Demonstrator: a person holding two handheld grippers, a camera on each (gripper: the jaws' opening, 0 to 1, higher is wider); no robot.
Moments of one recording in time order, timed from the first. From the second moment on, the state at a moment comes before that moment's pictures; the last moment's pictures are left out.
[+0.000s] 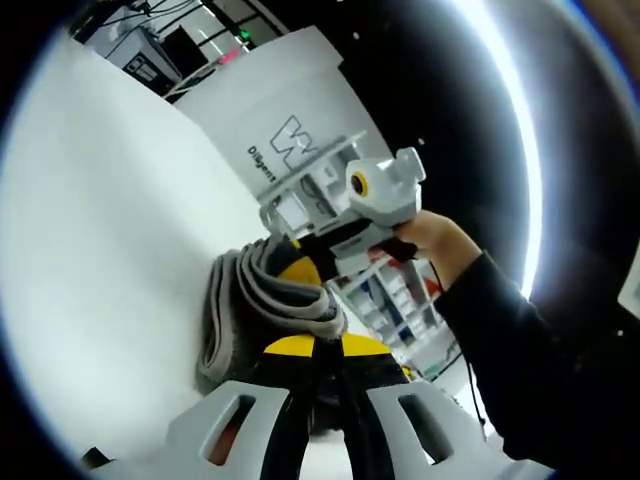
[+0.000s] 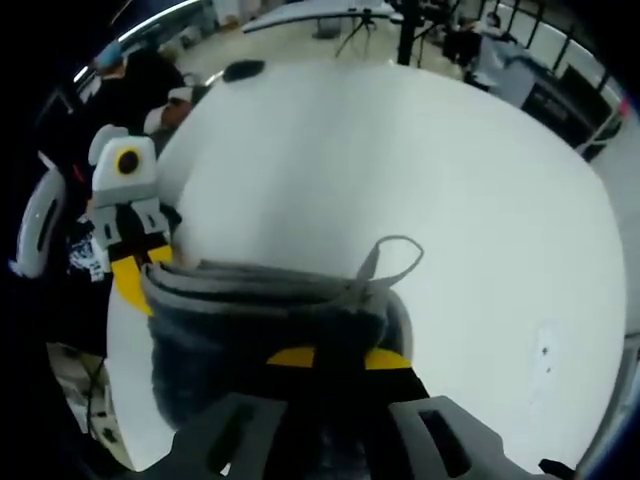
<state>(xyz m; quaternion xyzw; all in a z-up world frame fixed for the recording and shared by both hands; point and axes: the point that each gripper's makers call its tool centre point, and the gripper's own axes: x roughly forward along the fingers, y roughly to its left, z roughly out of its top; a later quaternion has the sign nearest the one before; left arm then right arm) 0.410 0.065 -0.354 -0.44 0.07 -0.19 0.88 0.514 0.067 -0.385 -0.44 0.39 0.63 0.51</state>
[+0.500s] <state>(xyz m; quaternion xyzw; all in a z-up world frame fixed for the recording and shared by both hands) 0.410 0.061 -0.340 -0.43 0.05 -0.21 0.88 0.528 0.064 -0.364 -0.45 0.37 0.62 0.52</state>
